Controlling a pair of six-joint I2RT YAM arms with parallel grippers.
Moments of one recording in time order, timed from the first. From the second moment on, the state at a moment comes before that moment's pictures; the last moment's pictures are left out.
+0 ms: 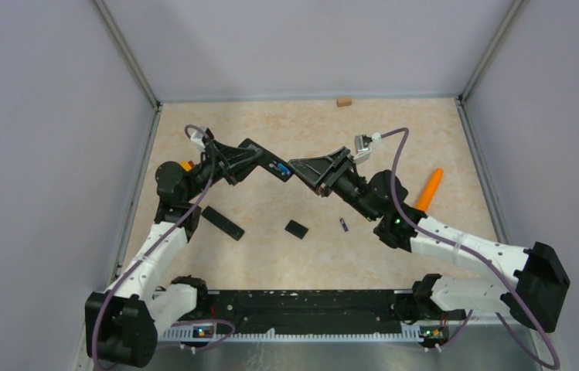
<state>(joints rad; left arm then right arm) -0.16 1.00 0.62 0.65 0.80 -1.88 0.94 1.12 0.77 0.54 0.09 1.29</state>
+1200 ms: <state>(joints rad) -0.16 0.97 0.66 0.49 0.81 -1.91 0.94 1.14 0.75 0.60 0.02 1.21</state>
